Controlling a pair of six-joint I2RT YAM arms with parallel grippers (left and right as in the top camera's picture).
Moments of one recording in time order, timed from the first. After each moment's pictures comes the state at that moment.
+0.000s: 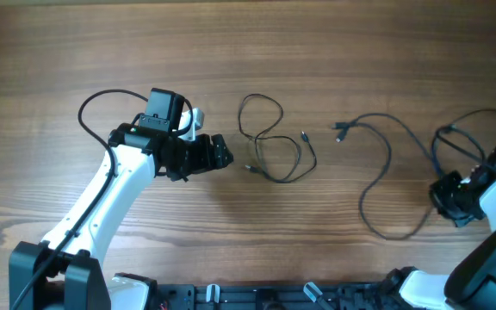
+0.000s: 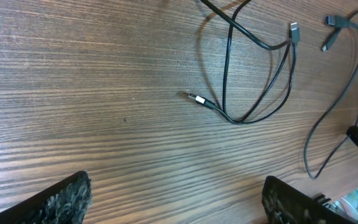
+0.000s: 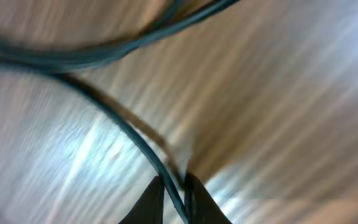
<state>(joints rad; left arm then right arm) -0.25 1.48 0.98 -0.78 0.43 -0.42 -0.67 1.54 0.70 -0.60 -0.14 0.36</state>
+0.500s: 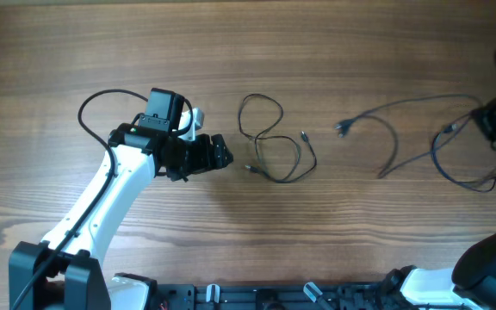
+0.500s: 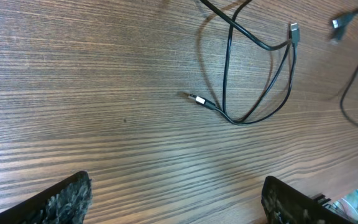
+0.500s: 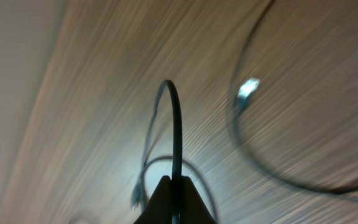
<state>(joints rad) -0.25 1.48 0.98 -0.78 0.43 -0.42 -0.65 1.61 1.33 -0.81 -0.40 0.40</state>
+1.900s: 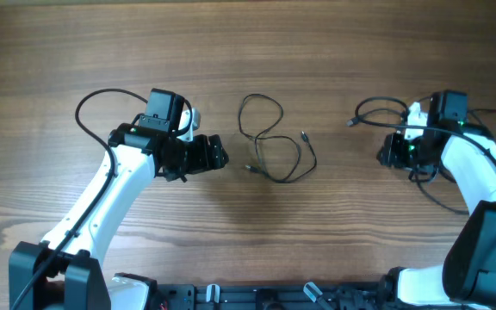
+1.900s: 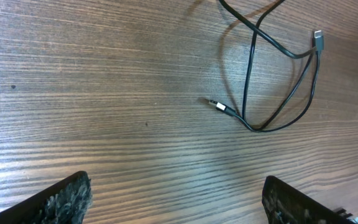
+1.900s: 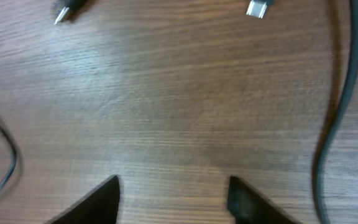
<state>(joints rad) -0.25 1.48 0.98 -0.79 0.36 -0.42 -0.23 1.61 0.97 -0.76 -0.21 -0.04</state>
